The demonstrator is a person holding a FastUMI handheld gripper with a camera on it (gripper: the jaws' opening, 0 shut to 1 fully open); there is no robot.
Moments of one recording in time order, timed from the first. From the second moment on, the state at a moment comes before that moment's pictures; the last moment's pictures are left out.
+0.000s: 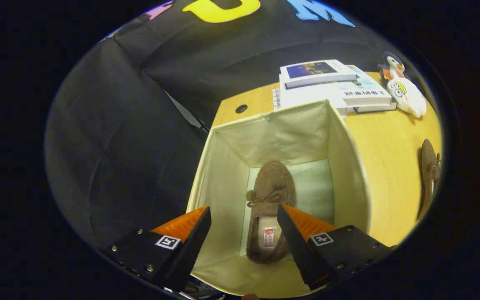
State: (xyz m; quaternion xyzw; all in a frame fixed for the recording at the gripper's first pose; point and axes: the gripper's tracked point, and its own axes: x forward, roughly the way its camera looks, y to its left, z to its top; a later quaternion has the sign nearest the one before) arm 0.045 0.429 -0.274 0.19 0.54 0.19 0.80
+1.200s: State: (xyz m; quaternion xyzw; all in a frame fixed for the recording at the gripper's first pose) arm 0.062 0.127 -0.233 0.11 0.46 0.11 0.88
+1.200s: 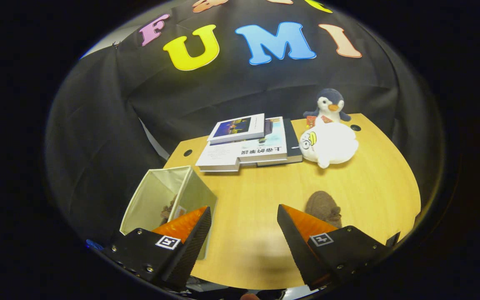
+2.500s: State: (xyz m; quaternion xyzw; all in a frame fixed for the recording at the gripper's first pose) arm 0.022 -0.022 -0.370 0.01 0.54 0.08 0.84
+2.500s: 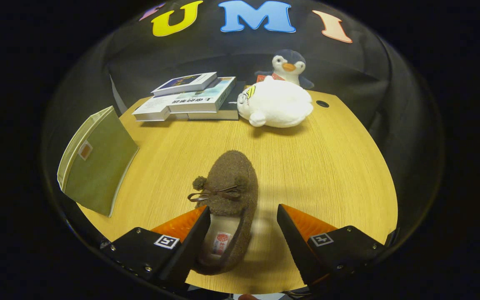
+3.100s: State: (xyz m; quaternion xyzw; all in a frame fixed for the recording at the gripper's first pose) arm 0.016 -0.020 -0.410 0.07 0.58 0.08 0.81
